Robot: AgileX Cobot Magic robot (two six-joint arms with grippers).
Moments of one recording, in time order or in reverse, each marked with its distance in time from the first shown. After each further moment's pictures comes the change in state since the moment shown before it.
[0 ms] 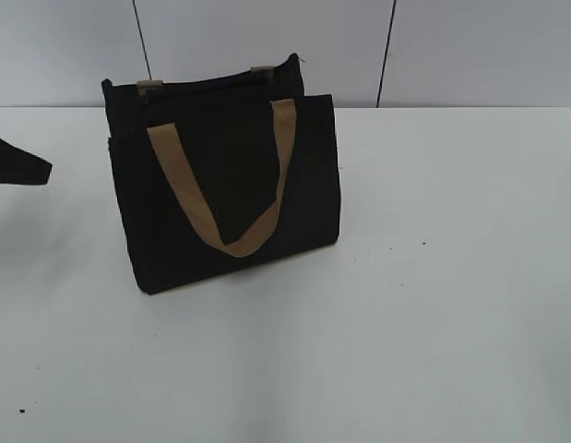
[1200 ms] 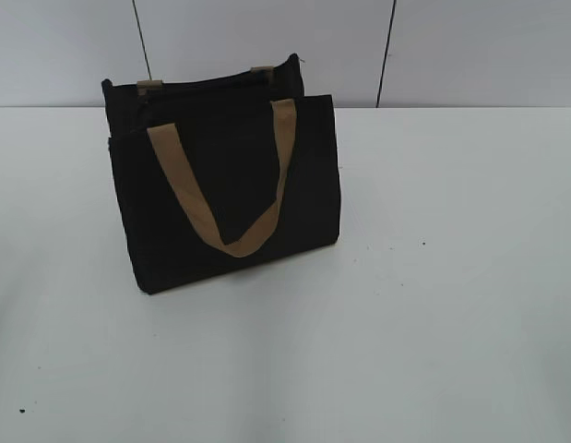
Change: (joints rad) left arm -0.234 -0.976 0.369 0.982 -0.294 -1.374; right arm 0.000 0.000 0.000 -0.001 0.000 0.000
